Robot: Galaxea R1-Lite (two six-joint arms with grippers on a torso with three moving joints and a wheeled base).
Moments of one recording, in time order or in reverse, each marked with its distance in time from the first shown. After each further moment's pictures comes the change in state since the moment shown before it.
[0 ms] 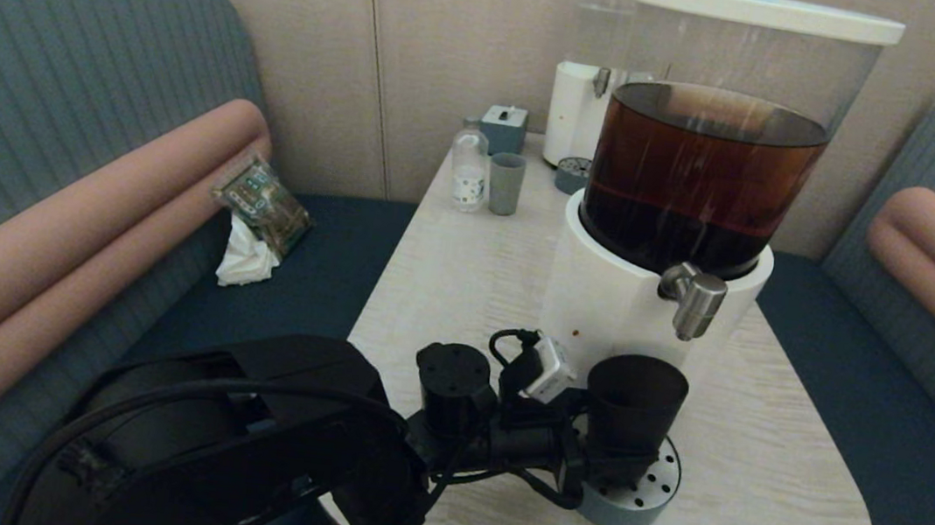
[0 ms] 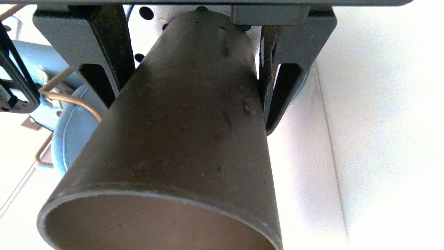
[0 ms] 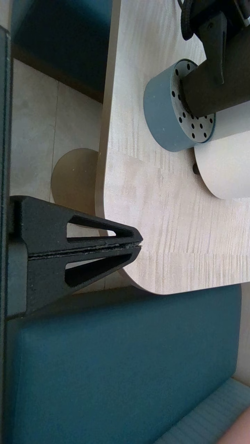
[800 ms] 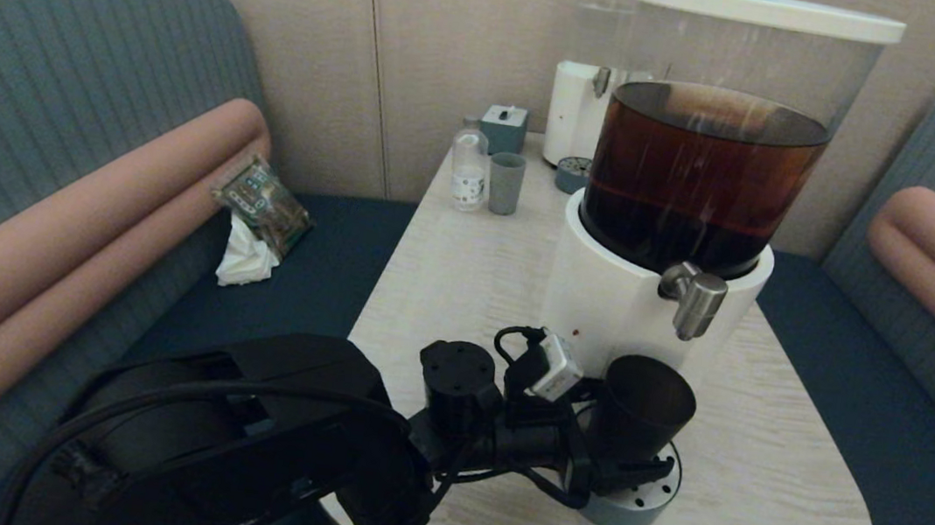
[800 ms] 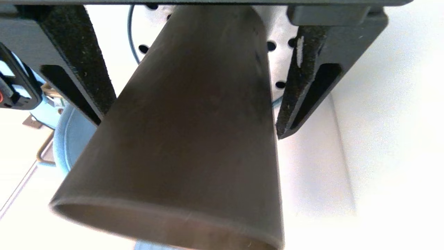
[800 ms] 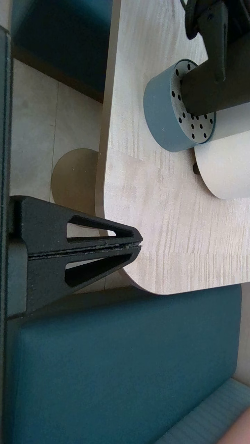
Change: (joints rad) left arm -0.013 -0.013 -0.012 0.001 0.004 -0.006; right arm 0.000 0.000 0.000 0.000 0.000 0.000
